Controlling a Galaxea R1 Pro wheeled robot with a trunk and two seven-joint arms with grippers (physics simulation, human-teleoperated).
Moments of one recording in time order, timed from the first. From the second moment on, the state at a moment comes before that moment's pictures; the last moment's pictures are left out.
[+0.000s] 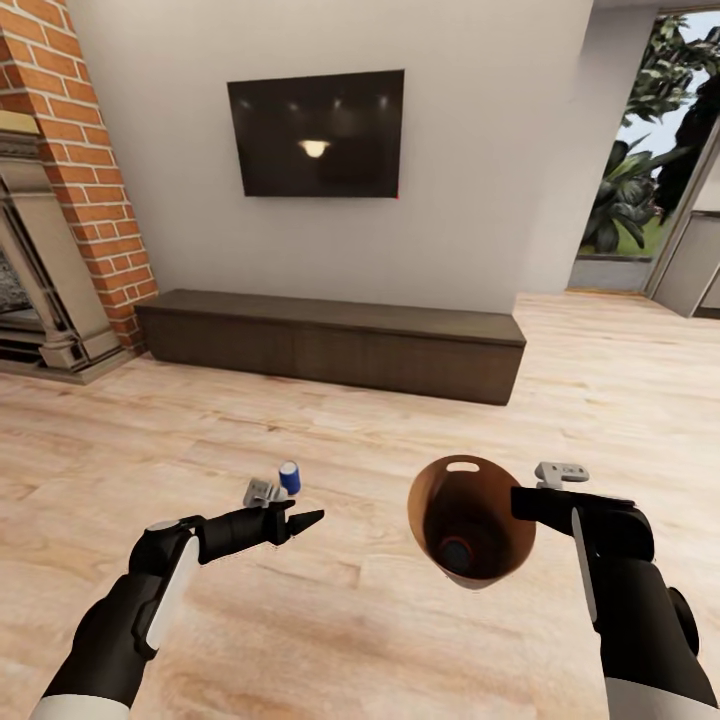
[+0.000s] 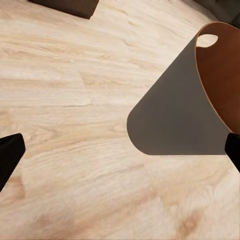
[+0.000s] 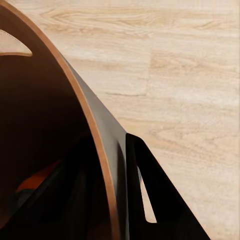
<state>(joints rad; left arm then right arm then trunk) -0.44 0.06 0.00 -1.31 0.15 0.67 -0.79 -0.47 0.00 -0.27 -1.57 0.30 1.05 0.38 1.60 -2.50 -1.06</state>
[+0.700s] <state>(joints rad) -0.44 0.06 0.00 -1.31 0.15 0.67 -0.80 -0.47 0.00 -0.27 -1.57 0.30 1.05 0.38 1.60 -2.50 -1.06</state>
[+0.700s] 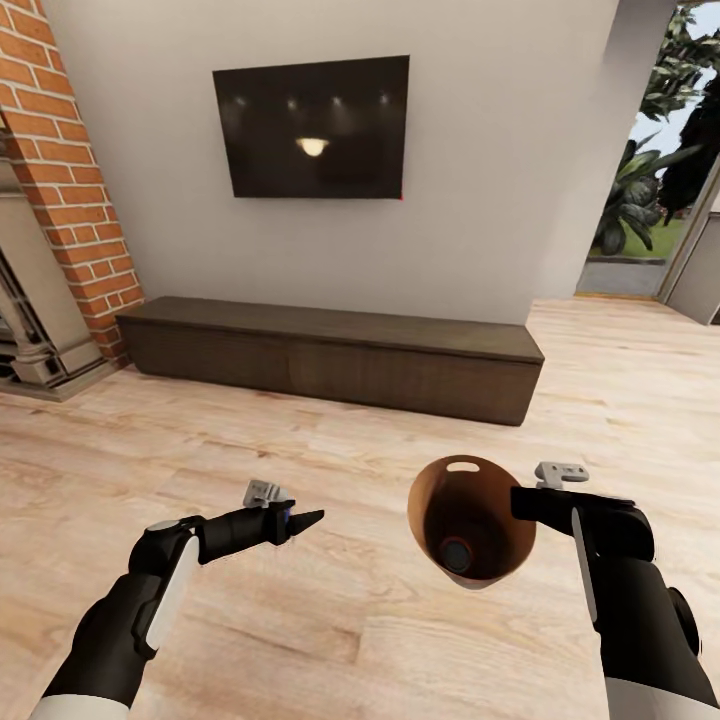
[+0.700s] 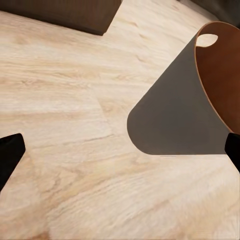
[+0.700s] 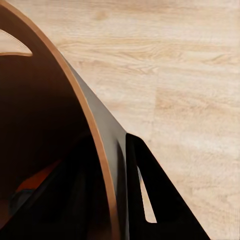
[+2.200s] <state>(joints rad) -0.44 0.06 0.00 -1.31 0.15 0.67 -0.80 -0.47 -0.01 -0.26 -1.57 0.30 1.04 0.38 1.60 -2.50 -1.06</state>
